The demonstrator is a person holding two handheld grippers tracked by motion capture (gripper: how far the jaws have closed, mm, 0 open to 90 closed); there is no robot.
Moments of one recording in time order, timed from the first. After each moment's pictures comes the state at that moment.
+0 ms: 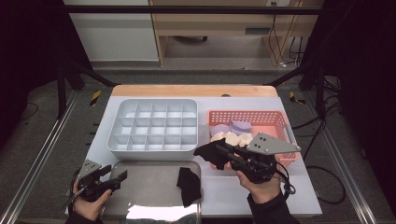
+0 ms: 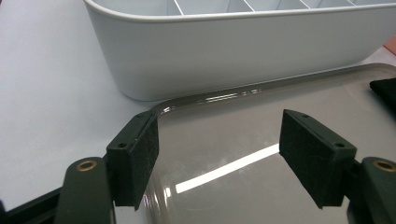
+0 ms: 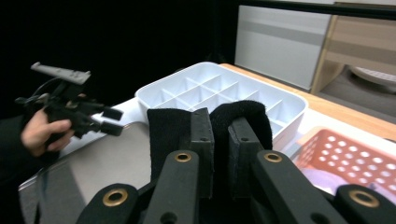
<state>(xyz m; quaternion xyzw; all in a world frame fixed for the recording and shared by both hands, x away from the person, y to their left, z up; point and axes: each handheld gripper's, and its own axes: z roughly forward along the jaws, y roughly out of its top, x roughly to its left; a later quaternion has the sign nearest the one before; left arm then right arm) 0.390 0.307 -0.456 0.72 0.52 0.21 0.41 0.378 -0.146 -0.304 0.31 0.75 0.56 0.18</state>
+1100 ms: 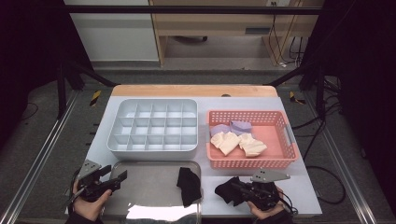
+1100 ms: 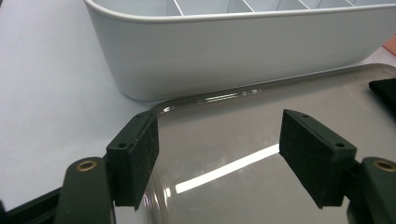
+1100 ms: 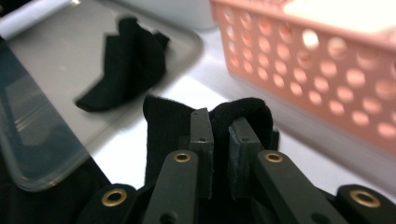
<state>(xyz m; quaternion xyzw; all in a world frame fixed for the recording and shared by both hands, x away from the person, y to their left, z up) 0.390 0.307 -0.455 0.72 0.52 0.21 0.41 0.365 -0.191 -0.443 0.40 0.80 0.44 0.11</state>
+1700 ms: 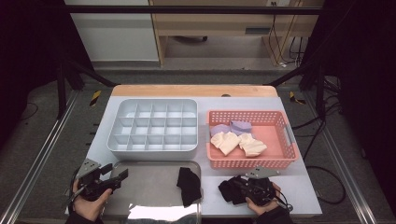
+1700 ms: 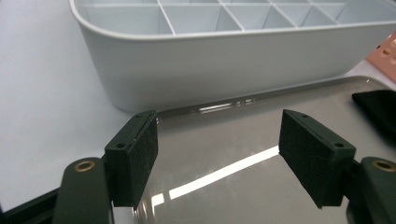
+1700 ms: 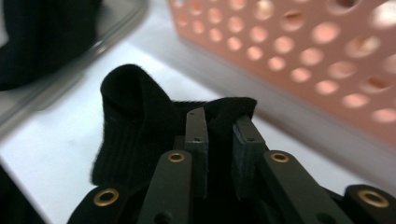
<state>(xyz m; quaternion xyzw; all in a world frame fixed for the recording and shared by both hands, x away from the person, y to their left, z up) 0.390 0.304 -0.448 0.71 0.52 0.20 0.43 0.384 -0.190 -0.468 0.43 0.81 0.36 0.15</state>
